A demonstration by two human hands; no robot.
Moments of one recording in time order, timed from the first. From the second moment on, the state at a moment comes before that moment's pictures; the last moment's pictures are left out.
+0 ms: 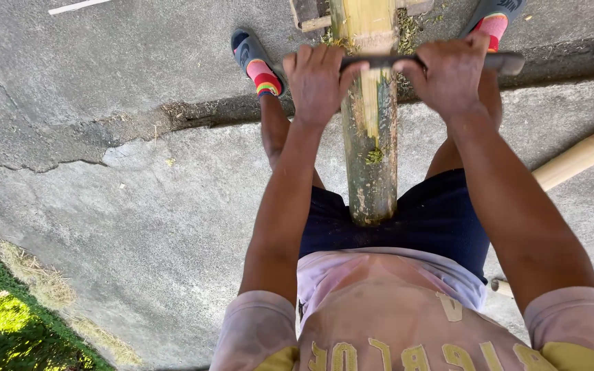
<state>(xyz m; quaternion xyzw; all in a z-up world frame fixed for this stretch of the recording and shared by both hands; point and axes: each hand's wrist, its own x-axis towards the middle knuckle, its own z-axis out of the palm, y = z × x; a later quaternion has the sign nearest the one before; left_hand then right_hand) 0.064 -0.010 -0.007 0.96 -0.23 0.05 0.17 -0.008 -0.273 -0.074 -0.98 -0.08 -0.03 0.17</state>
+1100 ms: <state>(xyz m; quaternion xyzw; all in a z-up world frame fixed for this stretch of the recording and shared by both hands) 0.074 0.016 -0.038 0.96 -0.19 0.03 0.21 0.018 -0.251 -0.026 -0.99 -0.14 -0.05 0.07</state>
